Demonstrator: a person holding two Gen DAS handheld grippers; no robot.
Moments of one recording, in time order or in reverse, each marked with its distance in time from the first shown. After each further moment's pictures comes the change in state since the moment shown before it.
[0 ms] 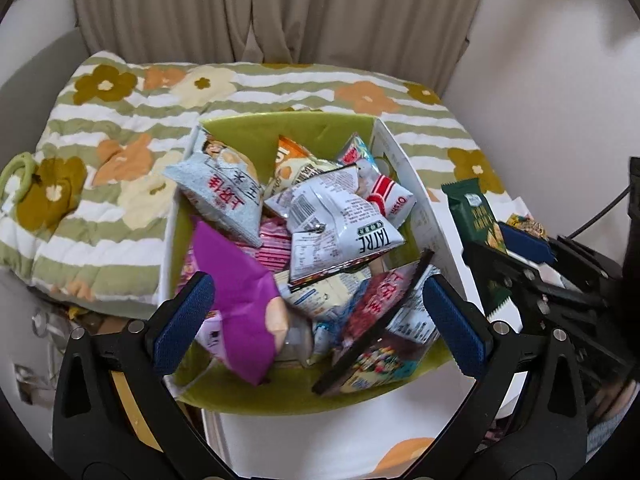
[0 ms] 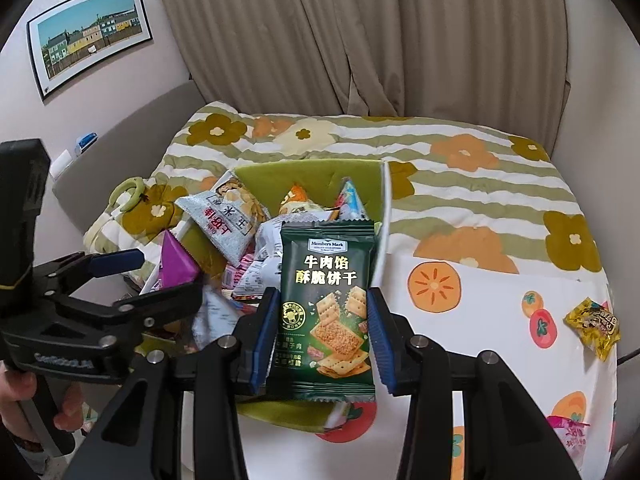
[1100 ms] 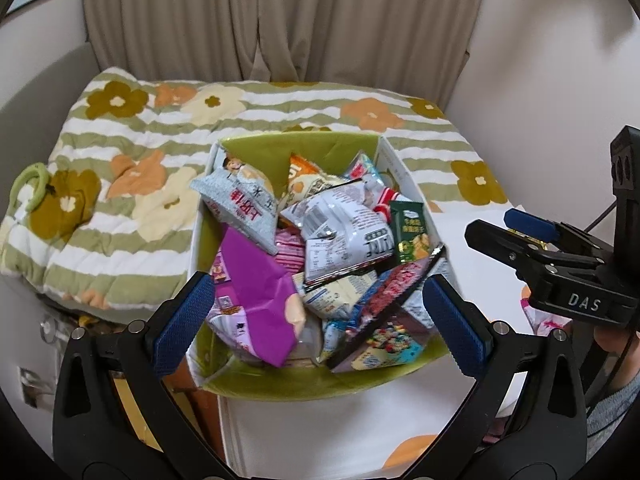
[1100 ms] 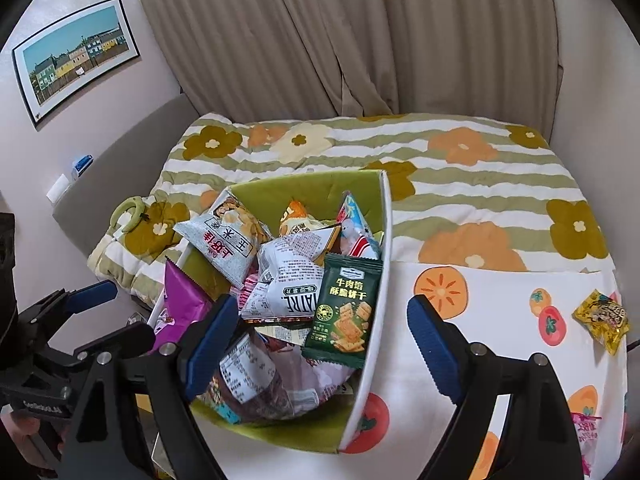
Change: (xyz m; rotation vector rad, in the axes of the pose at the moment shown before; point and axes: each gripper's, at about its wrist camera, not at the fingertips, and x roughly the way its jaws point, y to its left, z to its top) left arm -0.029 -0.009 -0.008 0.023 -0.061 0.040; right arm -0.003 -0.007 0.015 0.084 -0.025 0.020
